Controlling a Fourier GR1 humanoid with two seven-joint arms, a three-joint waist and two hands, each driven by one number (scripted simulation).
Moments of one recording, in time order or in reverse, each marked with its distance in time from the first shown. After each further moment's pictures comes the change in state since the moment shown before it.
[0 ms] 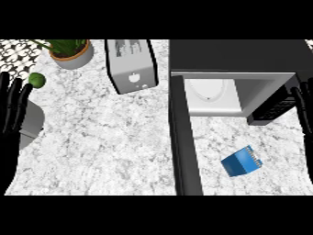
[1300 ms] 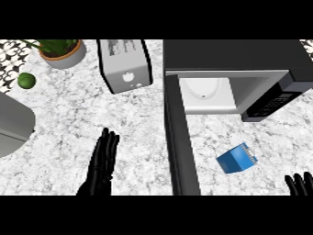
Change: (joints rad) left arm 0.278 -0.135 -0.647 0.111 -0.160 0.428 -0.170; right arm 0.715 0.090 0.207 -0.133 0.075 0.053 -0.302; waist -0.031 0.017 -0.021
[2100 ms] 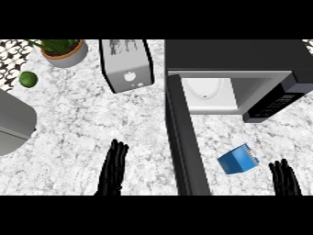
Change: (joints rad) left arm 0.023 0.022 -0.097 0.057 0.038 0.099 -0.108; right arm -0.181 0.021 -0.107 0.420 0.009 -0.079 -0.227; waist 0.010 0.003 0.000
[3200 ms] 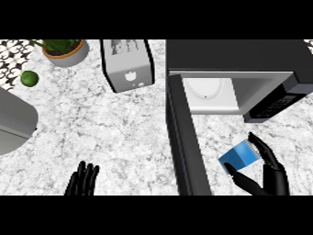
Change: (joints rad) left arm 0.177 0.226 0.077 -0.066 0.236 -0.113 -0.184; right arm -0.457 -0.023 -0.204 0.637 0.026 -0.156 -0.203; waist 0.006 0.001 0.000
